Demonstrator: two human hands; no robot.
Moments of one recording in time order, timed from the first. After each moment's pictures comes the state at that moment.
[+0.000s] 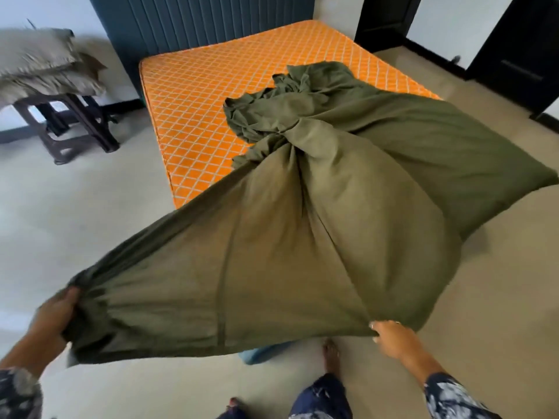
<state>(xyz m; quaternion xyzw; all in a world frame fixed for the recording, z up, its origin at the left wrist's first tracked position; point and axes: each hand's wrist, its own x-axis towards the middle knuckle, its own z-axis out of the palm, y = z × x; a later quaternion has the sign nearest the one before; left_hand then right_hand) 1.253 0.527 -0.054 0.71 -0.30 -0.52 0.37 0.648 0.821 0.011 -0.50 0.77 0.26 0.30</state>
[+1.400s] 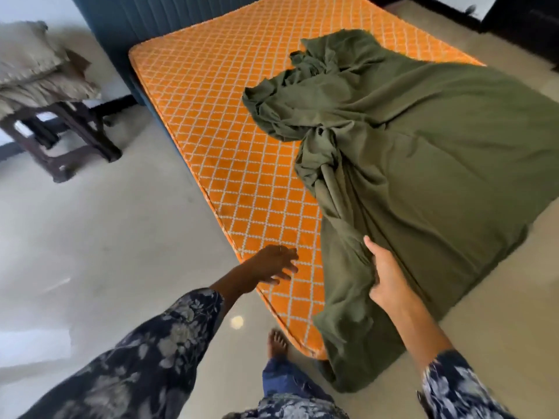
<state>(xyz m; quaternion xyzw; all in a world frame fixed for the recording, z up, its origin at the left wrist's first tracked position) 1.028 0.387 0.135 0.46 -0.58 -0.66 -0.13 0.851 0.518 0.111 0.09 0.57 -0.61 0.54</state>
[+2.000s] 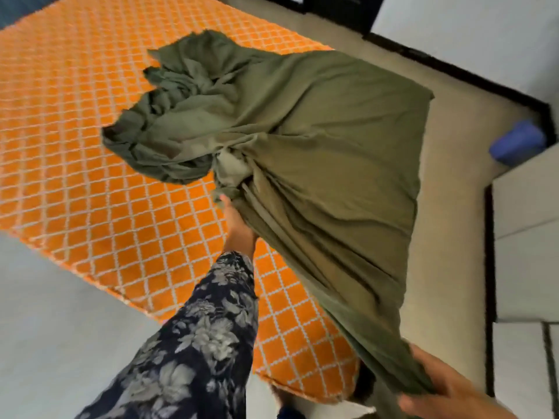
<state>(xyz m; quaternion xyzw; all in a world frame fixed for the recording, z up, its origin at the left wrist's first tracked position) 0.821 0.195 0.061 0.33 -0.11 -0.92 0.19 0.924 0.535 0.194 0.07 0.72 -0.47 0.50</state>
